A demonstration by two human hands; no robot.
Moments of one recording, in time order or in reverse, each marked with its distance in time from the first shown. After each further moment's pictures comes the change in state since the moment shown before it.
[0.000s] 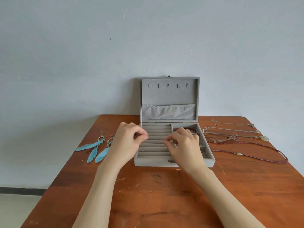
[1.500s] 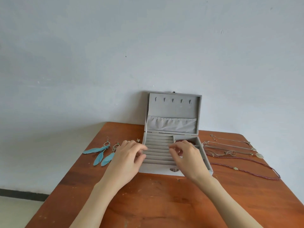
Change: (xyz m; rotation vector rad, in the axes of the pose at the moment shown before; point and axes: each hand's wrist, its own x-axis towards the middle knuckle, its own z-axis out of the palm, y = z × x) left_hand -0.038 -0.016 -0.001 0.126 0.049 0.134; right_hand -0.001 -0.009 -0.025 0.087 -0.189 0.071
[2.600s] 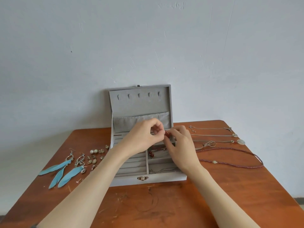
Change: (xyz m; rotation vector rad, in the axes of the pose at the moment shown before) left_hand 0.116 0.095 0.046 -0.336 -0.396 -0.018; right_hand 0.028 0.074 -0.017 0.074 0.227 0.015
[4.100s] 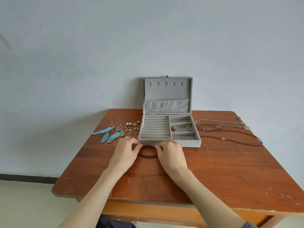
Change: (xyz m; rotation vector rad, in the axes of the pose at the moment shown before) left_hand -0.168 -0.064 -0.006 0.239 0.355 -0.319; right_hand -0.102 -0.095 0.029 -0.144 -0.226 0.036
